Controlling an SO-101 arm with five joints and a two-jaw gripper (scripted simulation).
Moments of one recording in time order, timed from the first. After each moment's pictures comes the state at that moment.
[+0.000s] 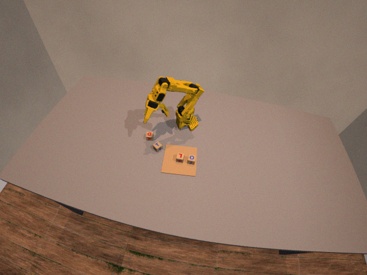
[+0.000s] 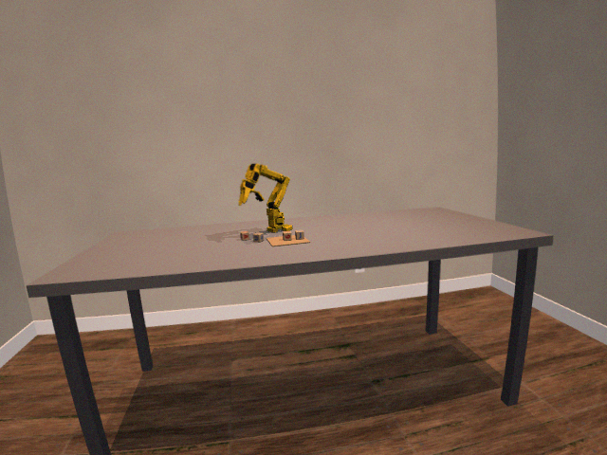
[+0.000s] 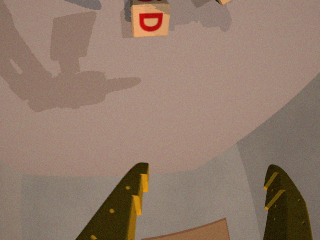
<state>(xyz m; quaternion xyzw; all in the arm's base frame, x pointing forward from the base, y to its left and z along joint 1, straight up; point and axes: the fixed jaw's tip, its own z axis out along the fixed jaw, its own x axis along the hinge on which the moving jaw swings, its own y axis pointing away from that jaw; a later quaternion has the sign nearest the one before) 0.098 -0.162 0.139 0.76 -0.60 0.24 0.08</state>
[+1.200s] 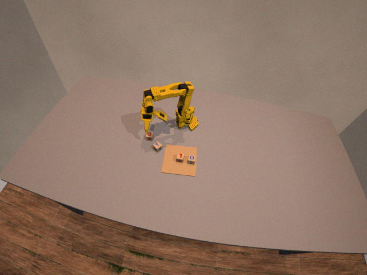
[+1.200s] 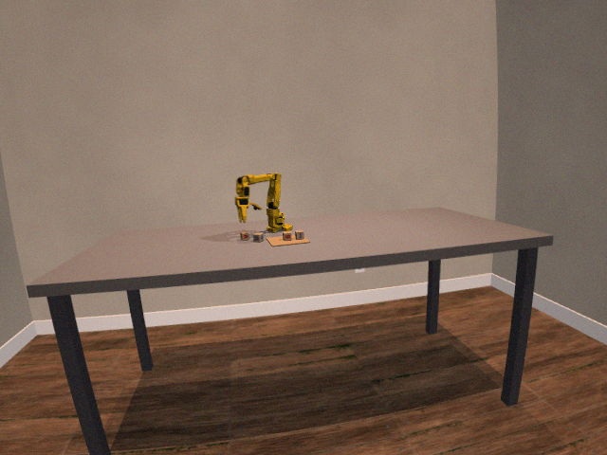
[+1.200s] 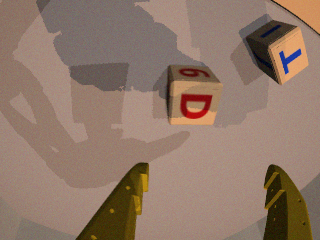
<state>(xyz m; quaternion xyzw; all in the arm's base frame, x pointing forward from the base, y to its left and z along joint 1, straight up) 0.086 -0.163 0.072 0.78 -0.62 0.05 0.02</state>
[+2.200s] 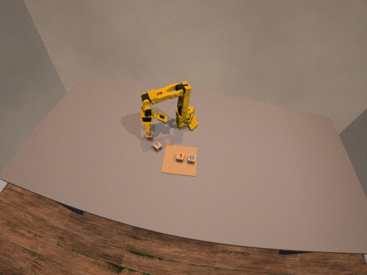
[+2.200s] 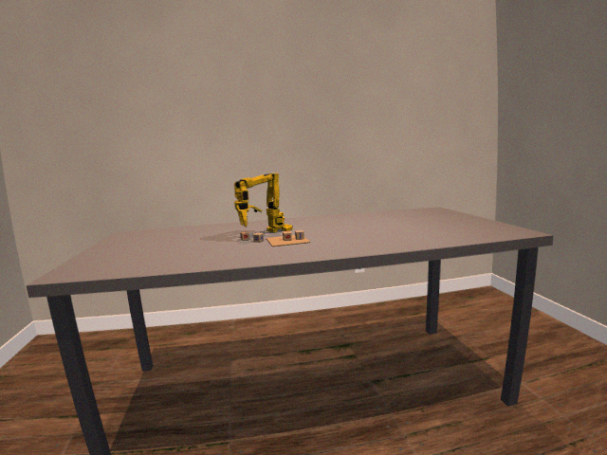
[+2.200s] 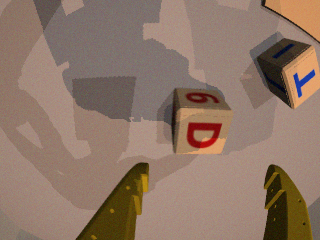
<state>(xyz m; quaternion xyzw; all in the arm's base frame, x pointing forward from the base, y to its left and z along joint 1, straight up) 0.084 -0.159 0.056 0.78 -0.62 0.00 0.00</state>
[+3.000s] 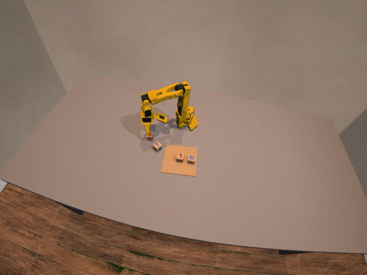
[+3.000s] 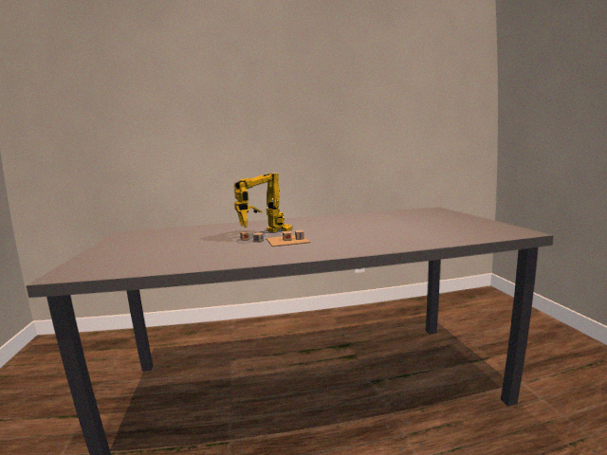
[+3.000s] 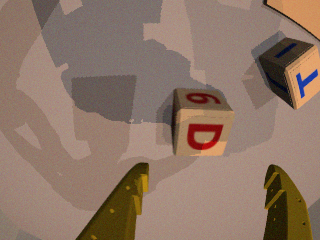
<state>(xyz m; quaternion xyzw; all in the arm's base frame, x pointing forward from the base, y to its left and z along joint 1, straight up) 0.084 -0.159 0.054 0.78 -0.62 0.00 0.00</state>
